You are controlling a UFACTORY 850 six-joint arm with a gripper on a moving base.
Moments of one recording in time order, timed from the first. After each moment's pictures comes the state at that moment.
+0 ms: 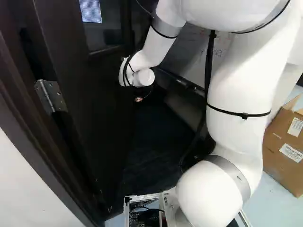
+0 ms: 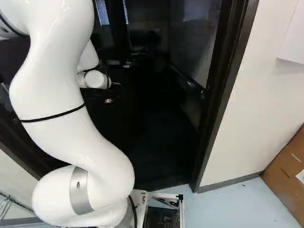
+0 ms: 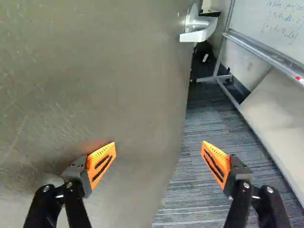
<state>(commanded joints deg) 22.7 -12.7 -48.8 11.4 28.2 0.0</state>
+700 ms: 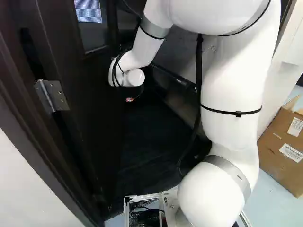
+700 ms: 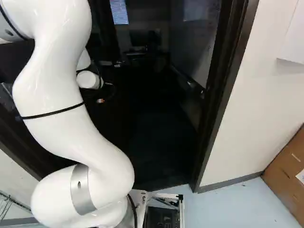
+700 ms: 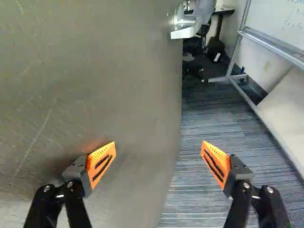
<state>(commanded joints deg) 28.0 -15.8 -52.4 14.6 28.7 0.0</state>
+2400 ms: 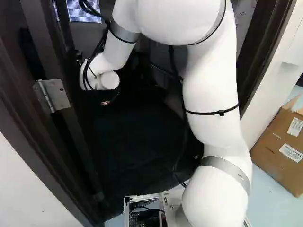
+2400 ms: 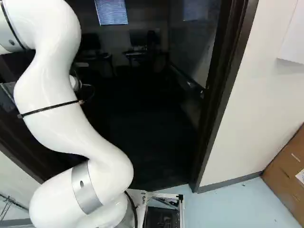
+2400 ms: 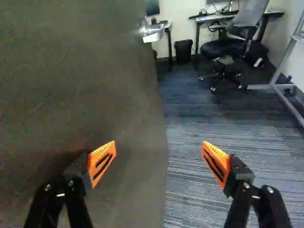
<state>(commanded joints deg) 40.3 -24.0 -62.4 15.6 29.2 0.0</state>
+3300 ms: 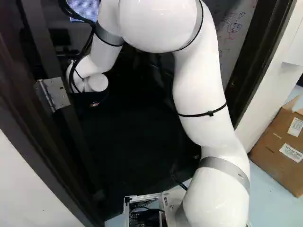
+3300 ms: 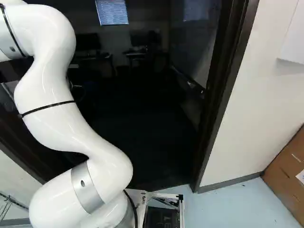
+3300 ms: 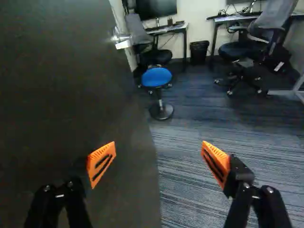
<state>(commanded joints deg) 43.8 -27.6 -66.9 15.6 29.2 0.0</state>
